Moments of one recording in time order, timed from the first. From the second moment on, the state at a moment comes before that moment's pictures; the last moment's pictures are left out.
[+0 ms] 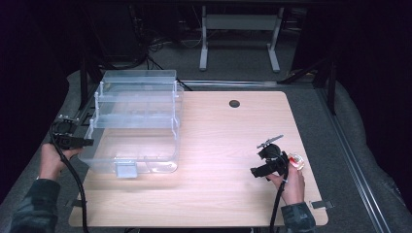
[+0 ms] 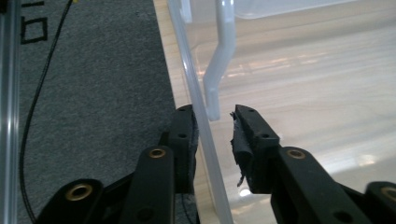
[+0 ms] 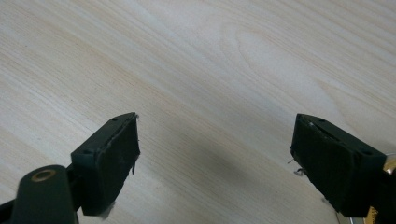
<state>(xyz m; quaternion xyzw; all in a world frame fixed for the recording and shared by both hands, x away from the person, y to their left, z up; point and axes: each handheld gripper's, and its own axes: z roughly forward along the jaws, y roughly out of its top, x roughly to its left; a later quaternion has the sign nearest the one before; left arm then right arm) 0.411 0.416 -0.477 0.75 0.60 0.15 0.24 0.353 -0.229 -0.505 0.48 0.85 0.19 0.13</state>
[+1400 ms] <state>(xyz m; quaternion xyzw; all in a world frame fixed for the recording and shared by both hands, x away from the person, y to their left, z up) 0.410 0.377 -0.481 0.77 0.57 0.13 0.26 0.340 -0.251 -0.497 0.50 0.82 0.22 0.14</state>
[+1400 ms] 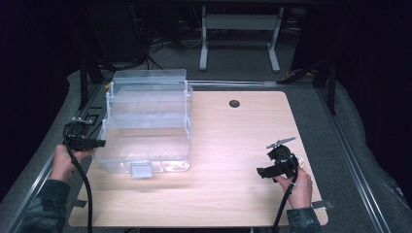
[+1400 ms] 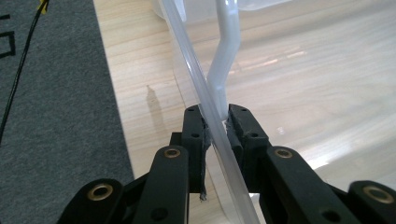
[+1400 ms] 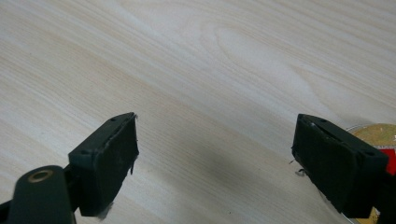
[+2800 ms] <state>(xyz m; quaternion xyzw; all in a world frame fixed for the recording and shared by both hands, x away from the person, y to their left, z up) 0.425 0.289 -0.480 0.80 0.52 0.12 0.26 0.336 -0.255 -0.490 0.51 0.82 0.23 0.14</state>
